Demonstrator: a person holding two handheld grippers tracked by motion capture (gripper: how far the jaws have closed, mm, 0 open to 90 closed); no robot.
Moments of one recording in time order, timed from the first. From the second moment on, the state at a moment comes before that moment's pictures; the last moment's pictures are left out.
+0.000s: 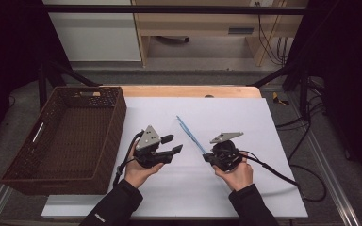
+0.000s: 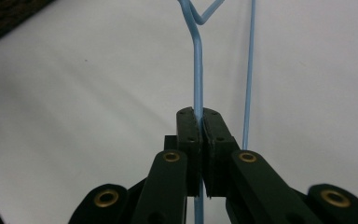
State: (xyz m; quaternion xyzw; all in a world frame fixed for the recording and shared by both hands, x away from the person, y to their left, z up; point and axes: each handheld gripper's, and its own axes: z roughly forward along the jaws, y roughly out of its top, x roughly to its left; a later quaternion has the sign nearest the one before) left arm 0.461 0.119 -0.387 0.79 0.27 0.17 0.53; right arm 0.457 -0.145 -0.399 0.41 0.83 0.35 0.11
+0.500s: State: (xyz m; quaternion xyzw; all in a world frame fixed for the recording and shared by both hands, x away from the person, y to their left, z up) left arm 0.430 0.135 -0.370 0.84 0.23 0.23 0.44; right arm 0.449 -0.166 -0.357 0.32 0.86 0.39 0.05
